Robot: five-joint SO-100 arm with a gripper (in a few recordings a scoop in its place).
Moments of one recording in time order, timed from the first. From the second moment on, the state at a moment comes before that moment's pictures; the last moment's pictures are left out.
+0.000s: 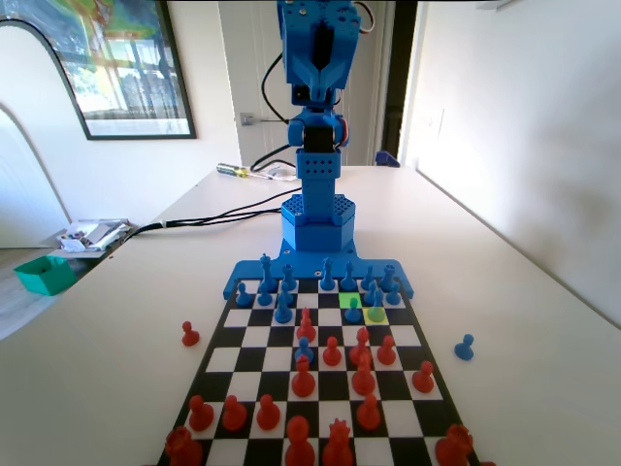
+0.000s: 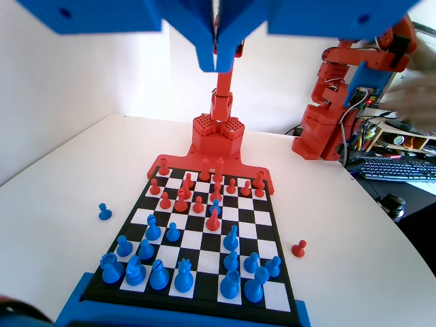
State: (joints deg) arm 1.8 174.9 125.6 91.1 -98.8
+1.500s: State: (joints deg) arm -3.6 160.0 110.6 96.7 -113.5
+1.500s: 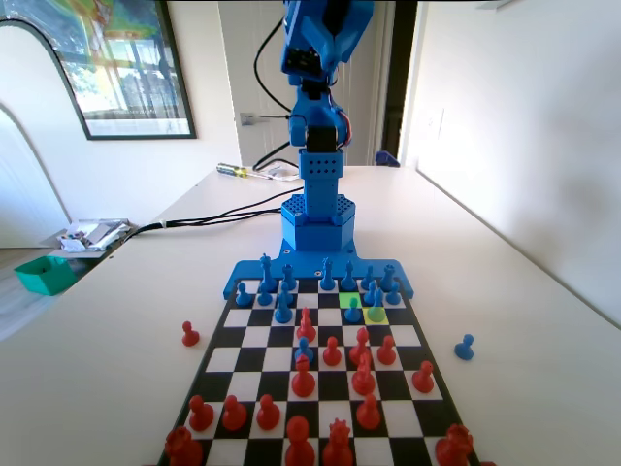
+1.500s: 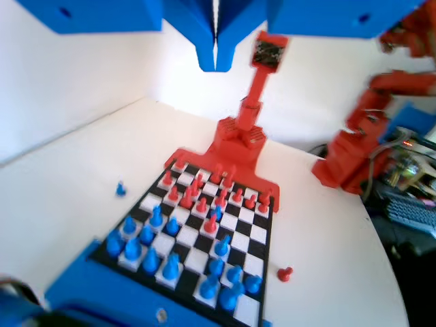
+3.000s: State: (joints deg) arm -18.3 99.0 117.8 70.4 -132.1
